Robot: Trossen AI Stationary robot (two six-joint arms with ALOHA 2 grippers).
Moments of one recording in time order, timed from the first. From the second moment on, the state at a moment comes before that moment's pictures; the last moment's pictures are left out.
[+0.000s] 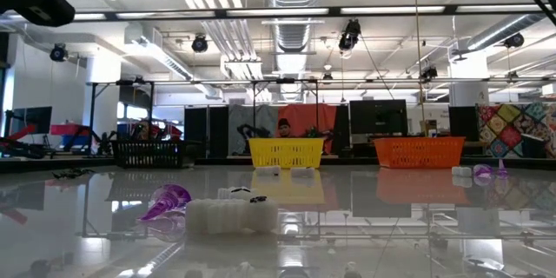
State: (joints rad) left arm -0.53 1.10 0.98 -1.20 0.17 -0.47; right arm 0.05 2.01 2.35 -1.57 0.00 0.47
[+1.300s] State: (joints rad) left arm -0.90 1.29 0.73 -0.74 0.12 -0.67; right arm 0.25 2.01 2.35 -1.46 0.03 0.81
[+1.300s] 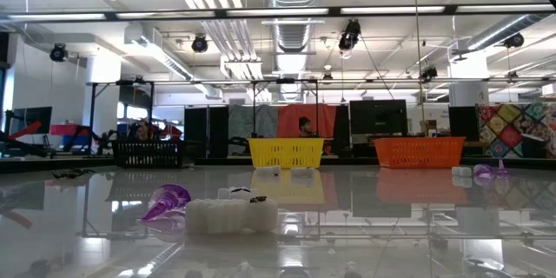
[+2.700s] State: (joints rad) left arm -0.89 1.29 0.57 -0.50 0.11 -0.70; right arm 0.26 2.01 2.35 -1.45 0.03 0.82
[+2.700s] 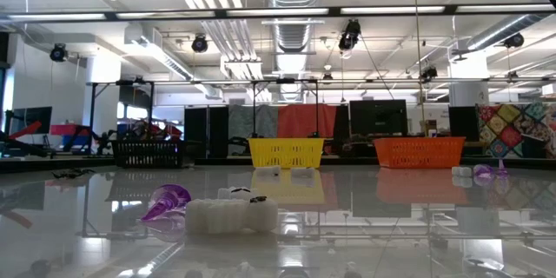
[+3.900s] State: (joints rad) left arm -0.85 1.20 0.68 -0.55 0.15 -0.71; right arm 0.26 2.01 2.35 -1.46 0.03 0.82
